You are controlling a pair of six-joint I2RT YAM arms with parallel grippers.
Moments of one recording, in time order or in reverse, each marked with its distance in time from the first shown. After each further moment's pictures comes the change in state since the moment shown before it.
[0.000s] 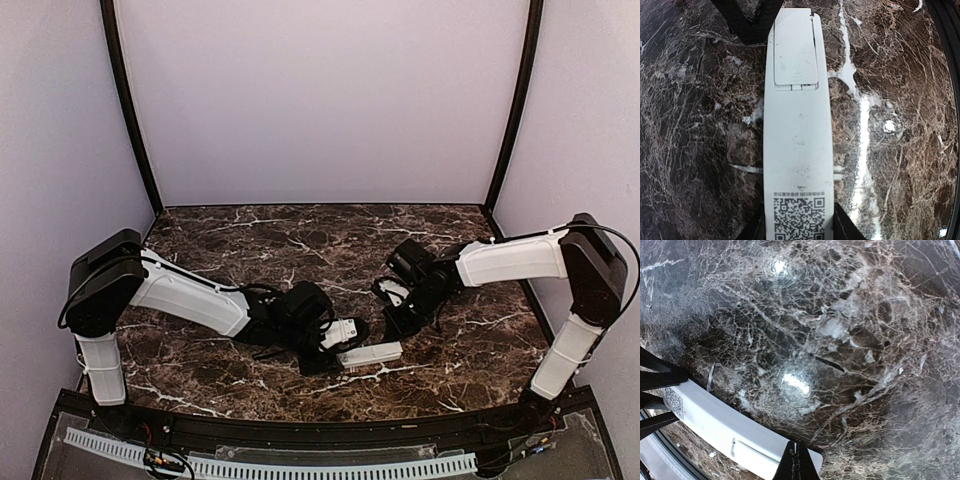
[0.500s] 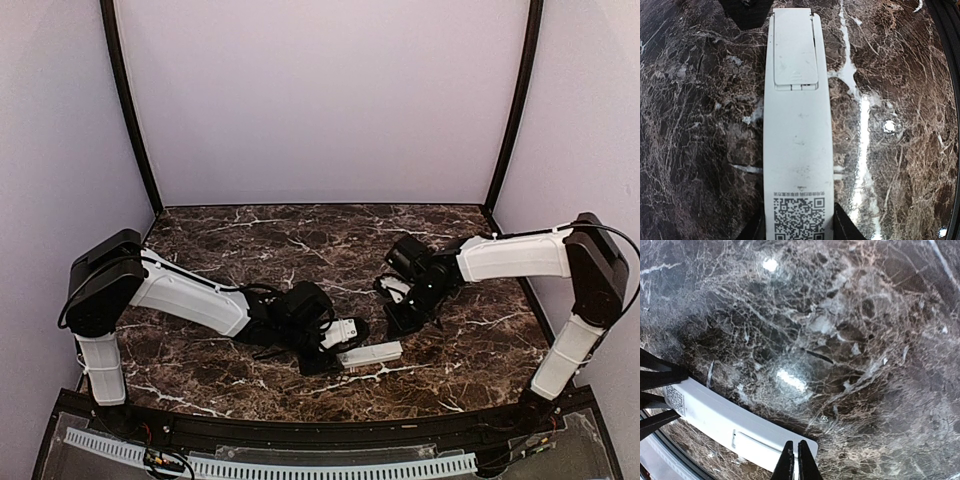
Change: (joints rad) left arm 0.000 0.000 0.001 -0.002 0.000 0.000; right arm 0.003 -0.012 0.034 -0.068 0.032 0.017
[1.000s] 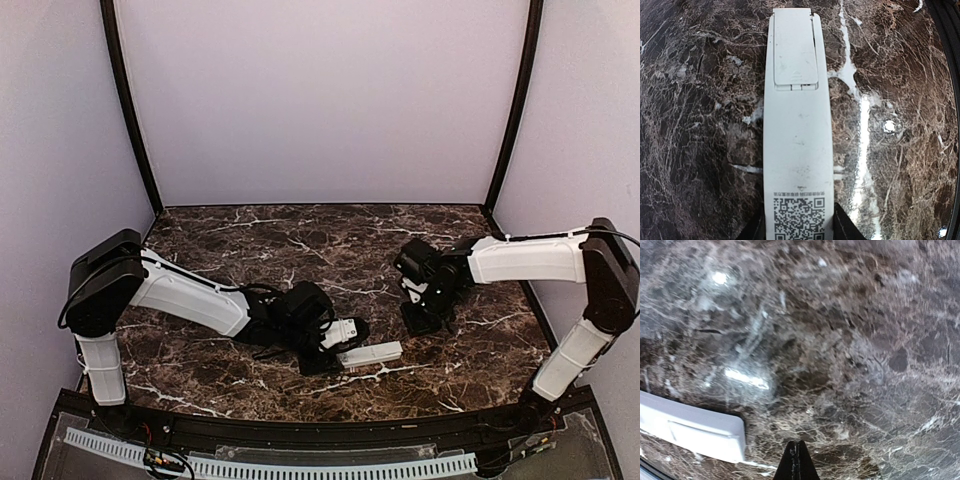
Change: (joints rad) left arm 0.000 0.000 0.000 0.000 0.000 0.000; right arm 0.003 -0.072 -0.016 -0.128 0.249 0.163
